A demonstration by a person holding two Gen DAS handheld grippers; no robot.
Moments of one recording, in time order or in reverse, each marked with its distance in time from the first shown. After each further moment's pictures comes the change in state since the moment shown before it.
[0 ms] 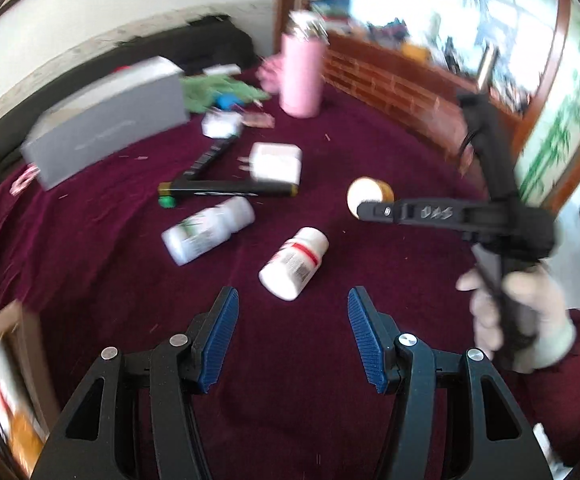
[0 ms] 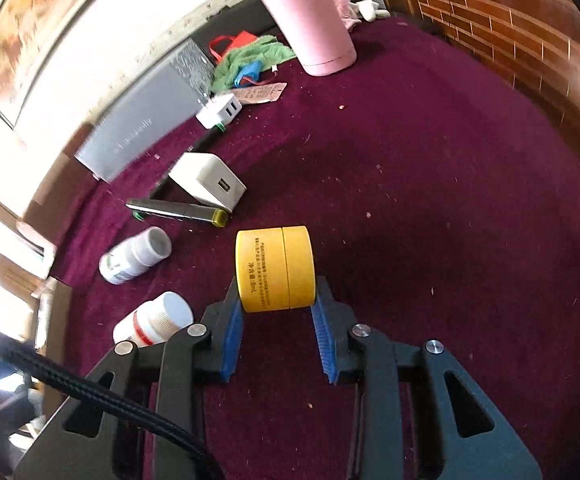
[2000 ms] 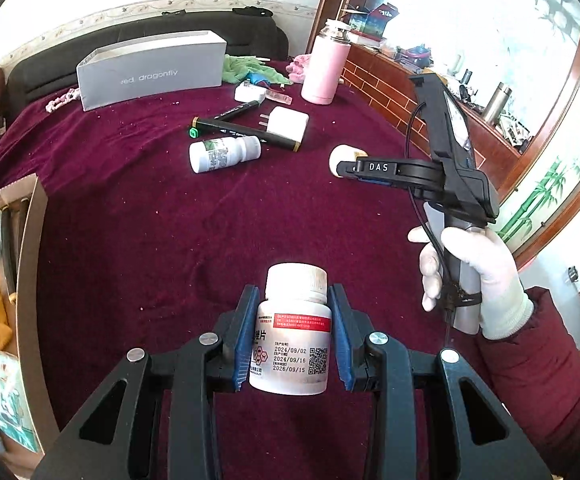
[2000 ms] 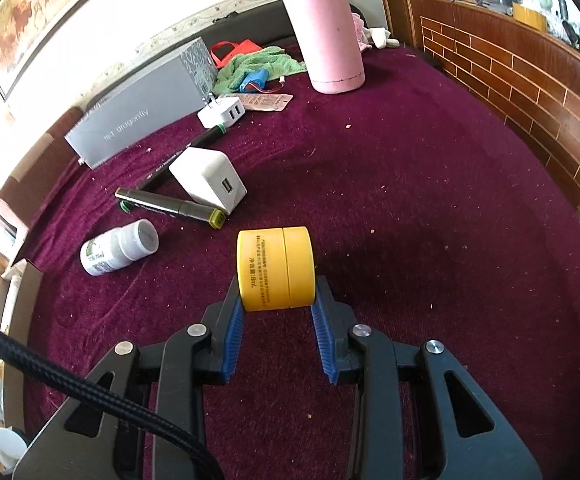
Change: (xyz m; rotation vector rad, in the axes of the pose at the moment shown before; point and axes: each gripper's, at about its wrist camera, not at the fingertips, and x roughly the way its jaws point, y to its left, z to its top) left arm -0.061 -0.009 -0.088 -0.244 -0.070 -0.040; right arm 0.004 0.029 -0.001 -0.143 -0.046 -0.151
